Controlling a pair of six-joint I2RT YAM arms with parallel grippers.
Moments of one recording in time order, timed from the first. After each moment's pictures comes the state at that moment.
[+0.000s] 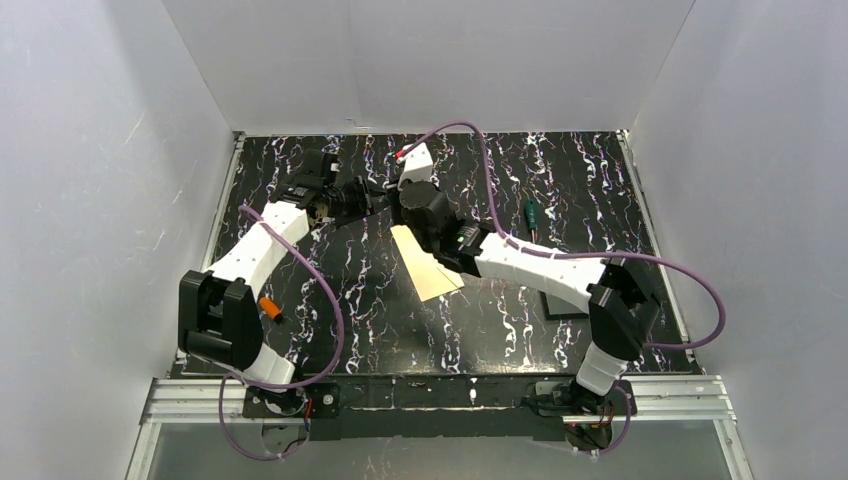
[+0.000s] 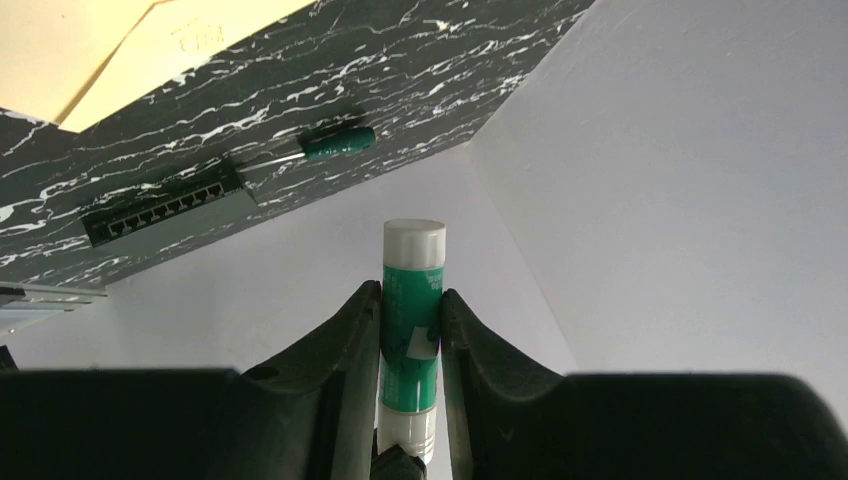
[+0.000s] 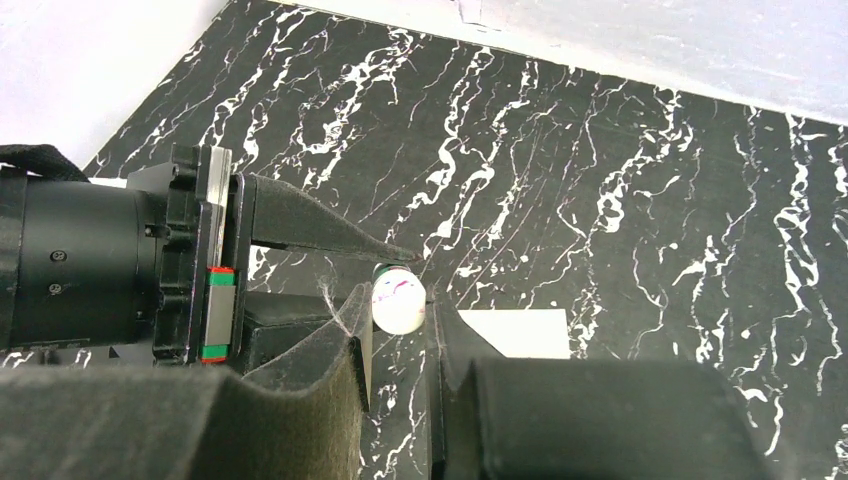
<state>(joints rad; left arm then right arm) -0.29 1.52 1.22 -0.55 0.38 -2.08 1.03 1.69 1.35 0.08 0.55 0.24</state>
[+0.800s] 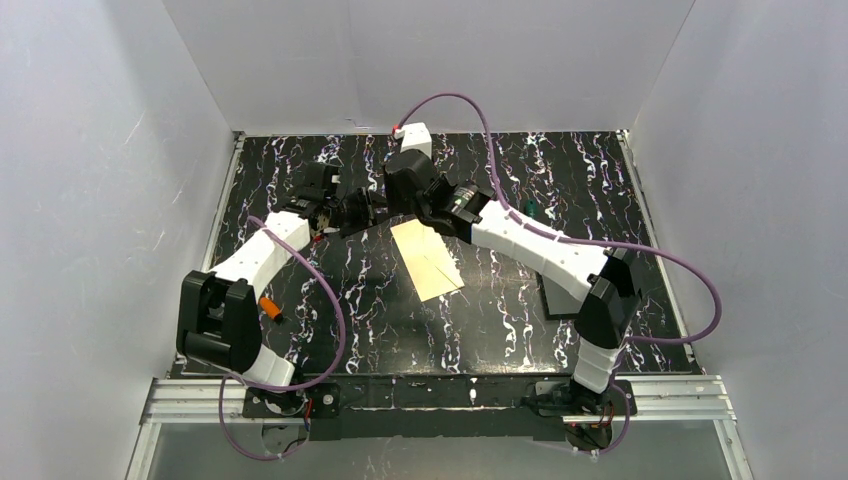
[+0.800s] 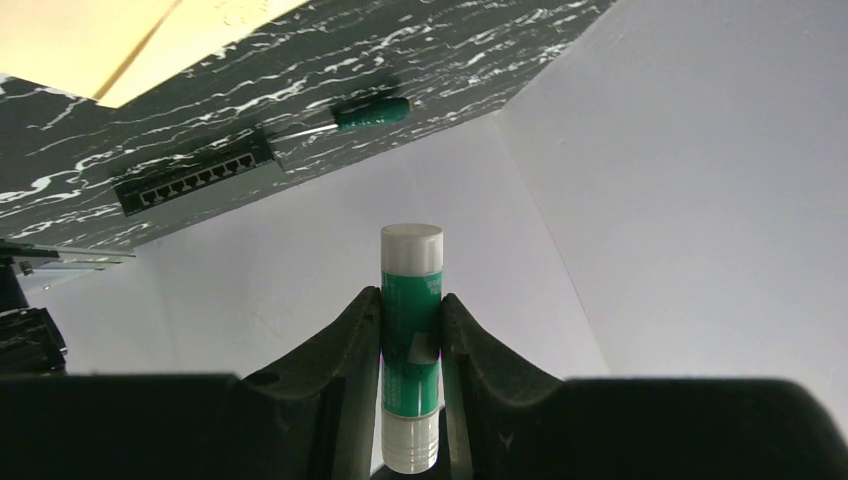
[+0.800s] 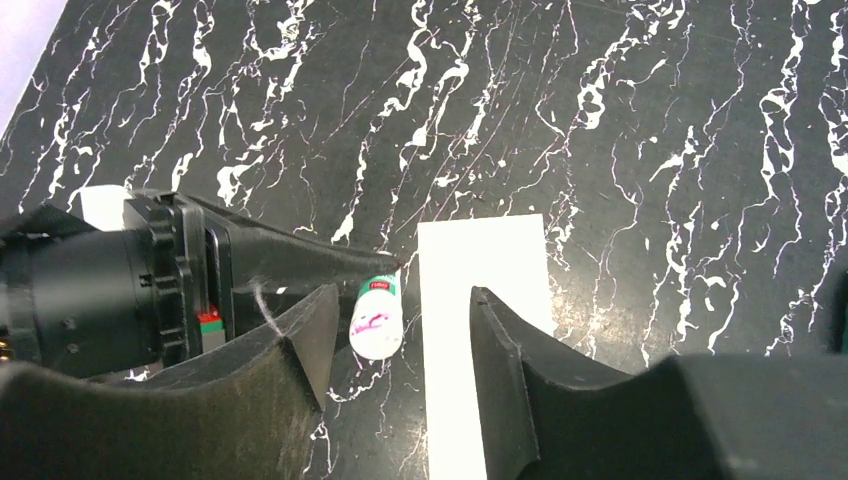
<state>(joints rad) -0.28 1.51 1.11 -0.45 0.47 -2.08 0.99 1.78 1.71 -0.48 0.49 0.42</state>
